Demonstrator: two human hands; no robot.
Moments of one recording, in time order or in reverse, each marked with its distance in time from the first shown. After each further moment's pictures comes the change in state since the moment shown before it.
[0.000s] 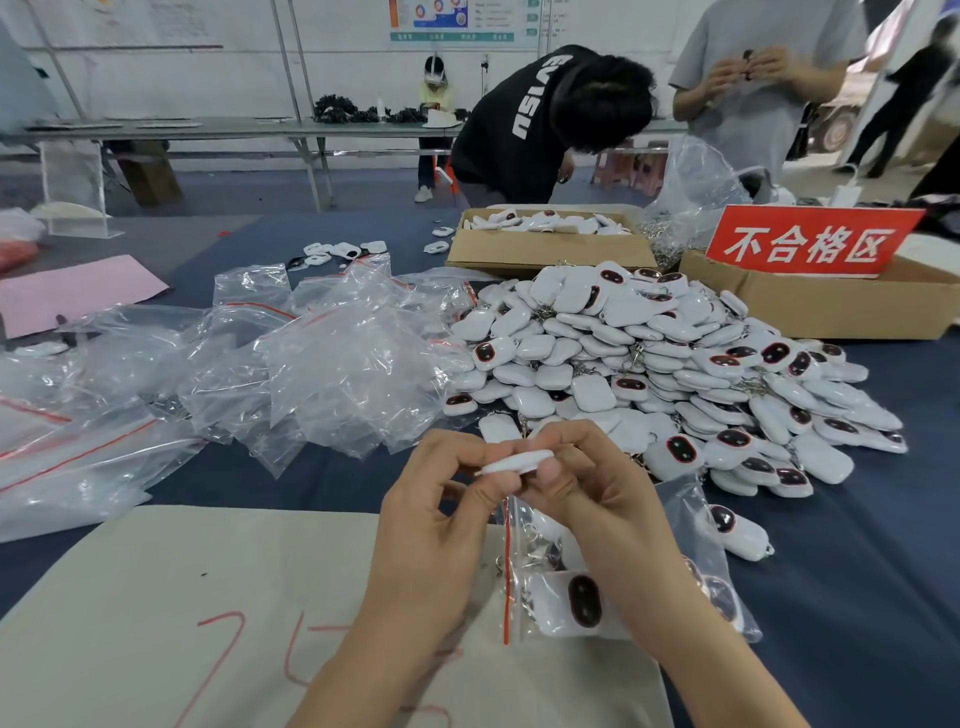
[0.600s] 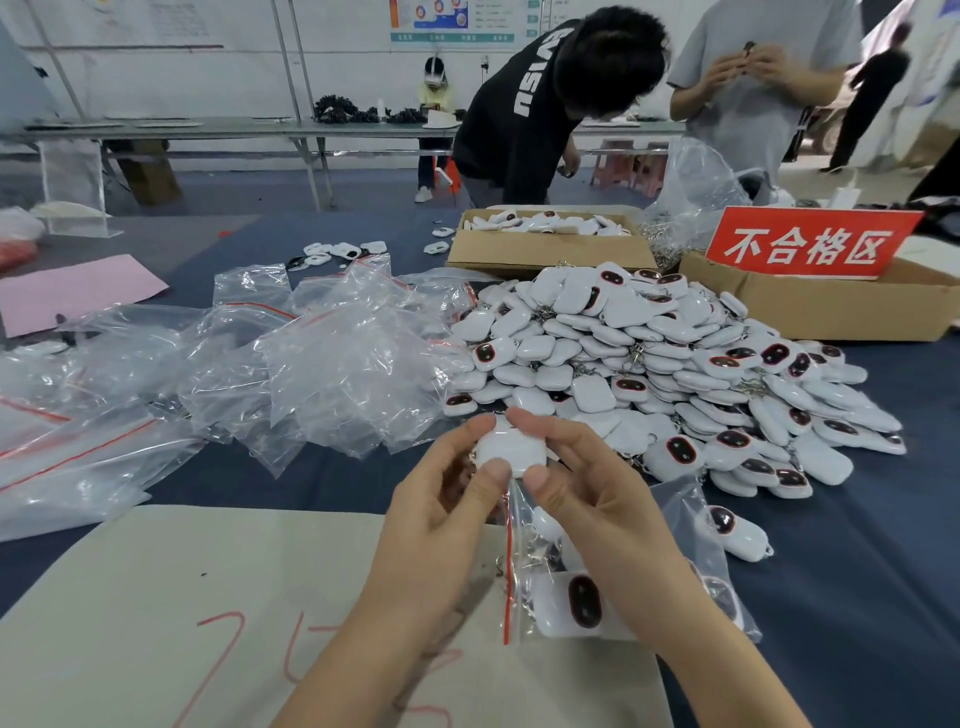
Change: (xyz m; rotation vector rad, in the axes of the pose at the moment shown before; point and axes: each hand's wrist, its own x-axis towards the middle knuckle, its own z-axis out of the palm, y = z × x) left_hand 0.003 -0.002 -0.001 -0.278 -0.090 -0.300; right_hand -0.001 -0.006 -0.002 -0.139 -0.054 0.049
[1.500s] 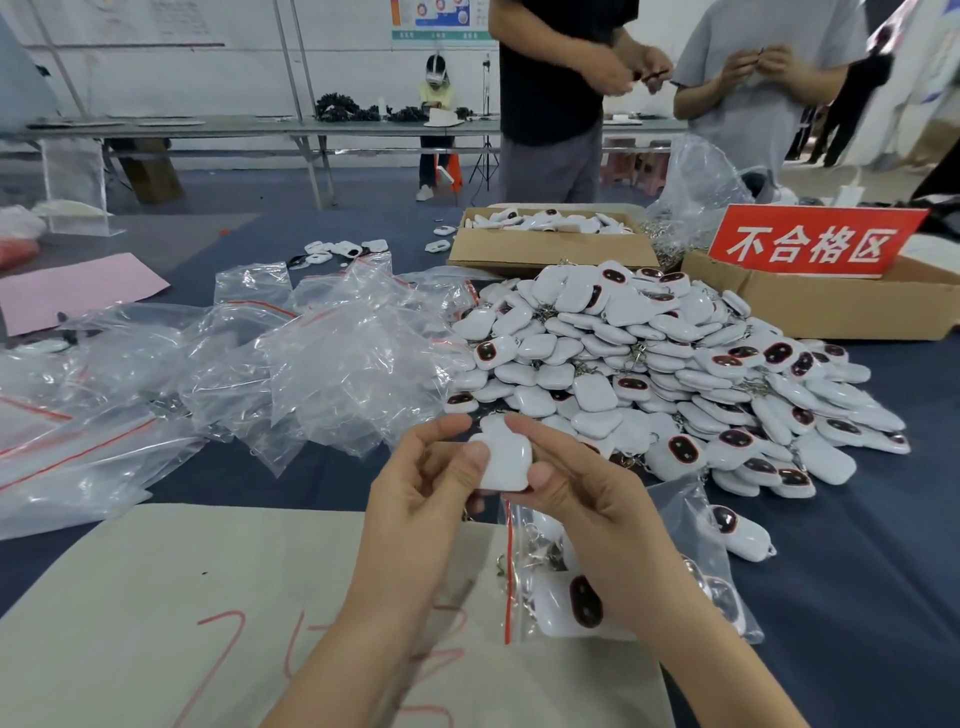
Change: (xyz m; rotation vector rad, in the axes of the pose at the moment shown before) left_hand 0.005 -0.004 -0.007 -0.078 0.130 -0.004; right_hand 0.001 0.004 0.003 -0.052 0.007 -0.027
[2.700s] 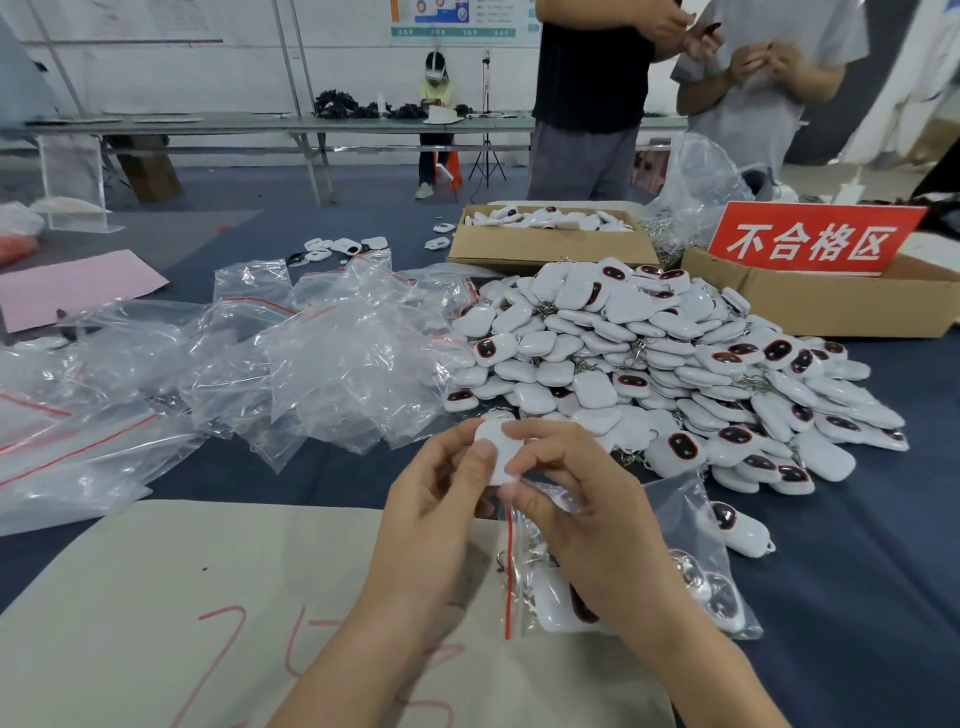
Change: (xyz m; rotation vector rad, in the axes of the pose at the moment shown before) left_hand -0.003 -0.002 0.009 -0.060 -0.058 -0.084; right_hand -0.001 0.002 0.006 -0.370 0.109 -0.200
